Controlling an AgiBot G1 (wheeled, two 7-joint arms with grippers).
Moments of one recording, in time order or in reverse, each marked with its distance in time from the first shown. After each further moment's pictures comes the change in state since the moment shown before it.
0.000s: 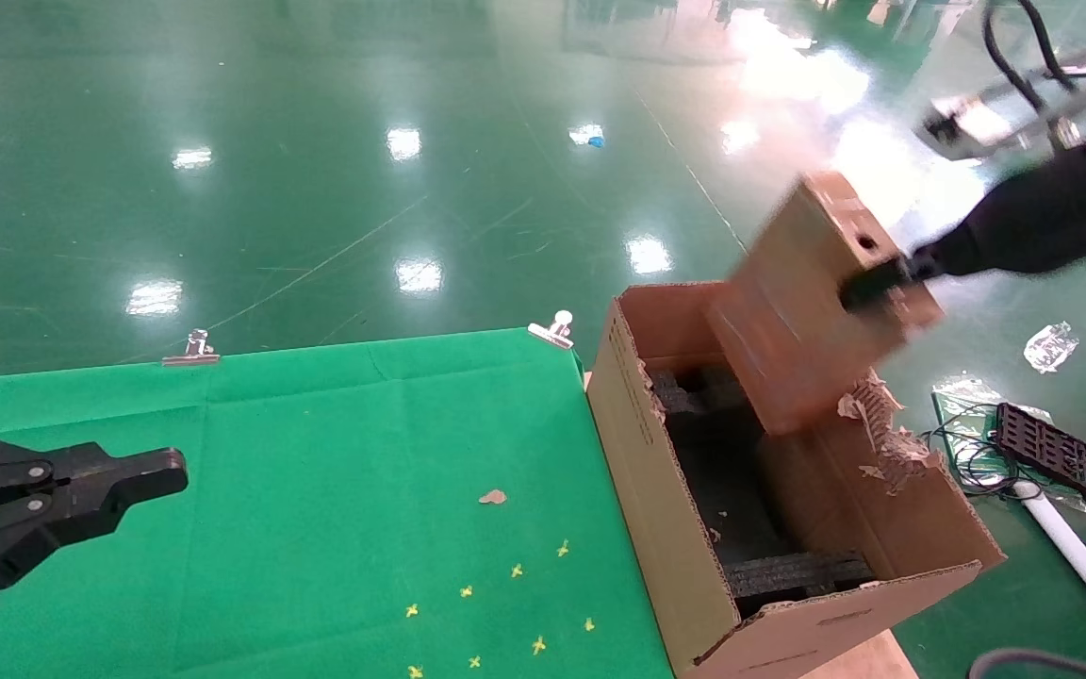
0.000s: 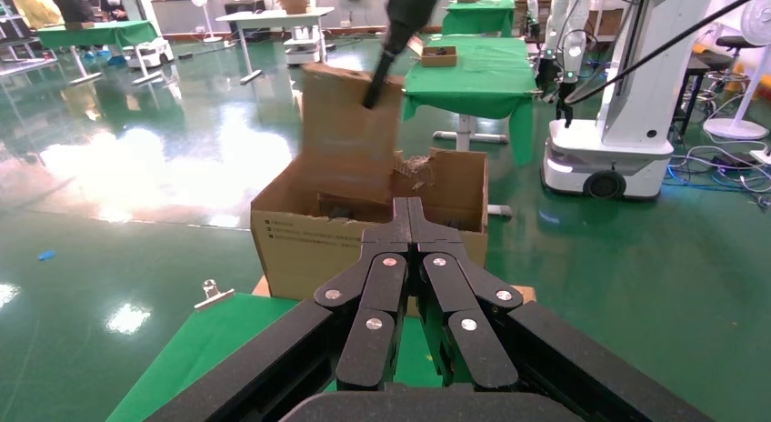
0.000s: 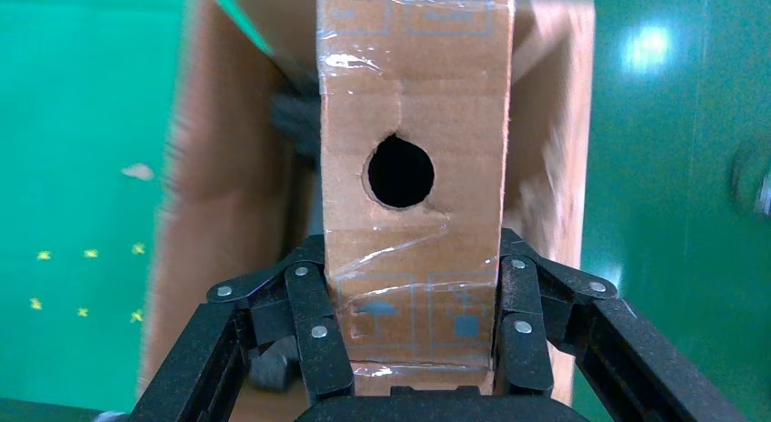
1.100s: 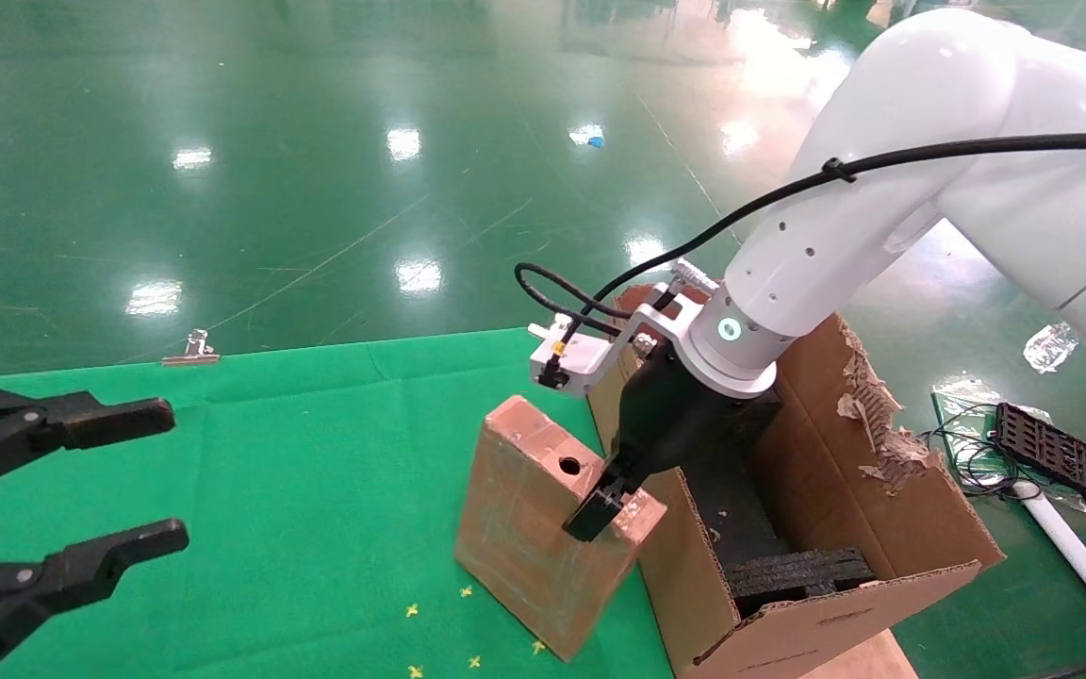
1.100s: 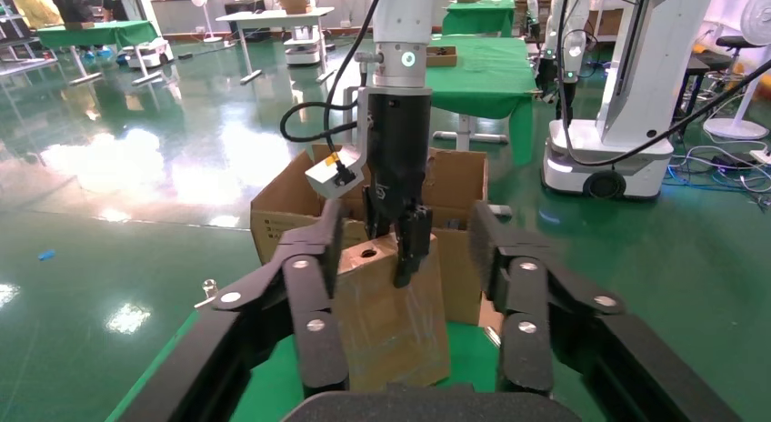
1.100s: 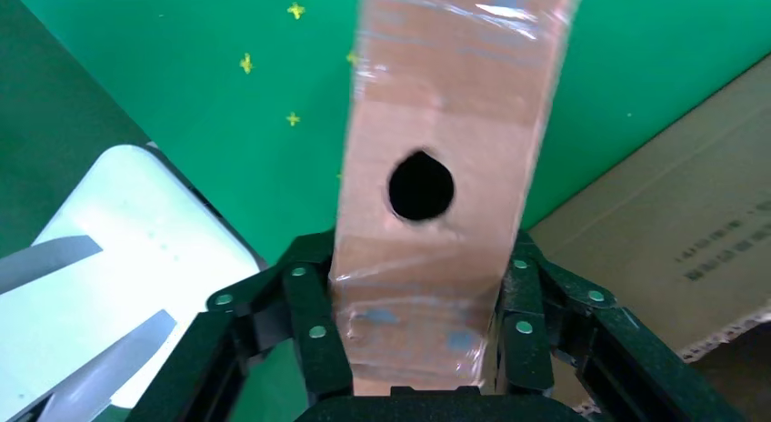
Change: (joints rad) left arm 0.000 0.001 -0.002 0.000 0.001 0.001 -0.001; right arm -0.269 -0.283 -0.060 0.402 0.148 -0.019 0.037
